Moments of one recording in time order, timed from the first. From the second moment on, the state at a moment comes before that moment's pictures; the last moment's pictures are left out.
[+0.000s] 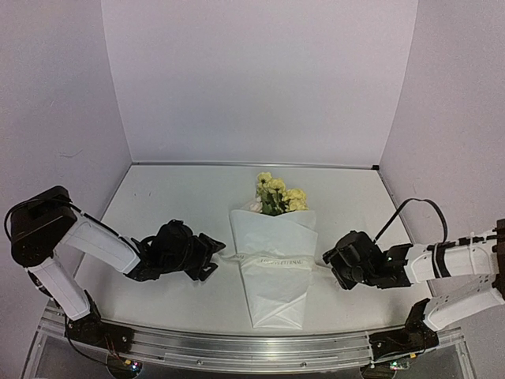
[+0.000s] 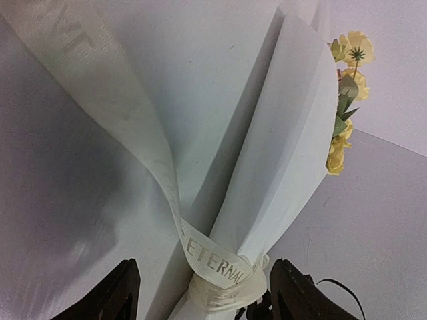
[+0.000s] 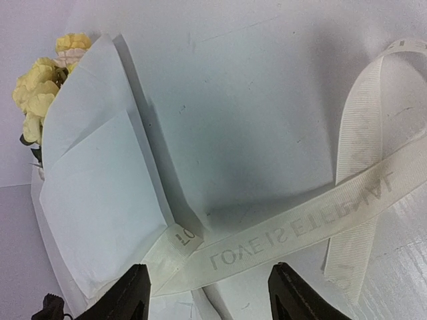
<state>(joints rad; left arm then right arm) -0.91 1.63 0.54 0.51 -0.02 -1.72 0.89 1.25 0.47 -0.11 0.39 1.59</state>
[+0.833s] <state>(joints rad) -0.93 1.82 0.57 0.72 -0.04 -1.72 0.96 1.42 0.42 0.12 0.41 1.76</state>
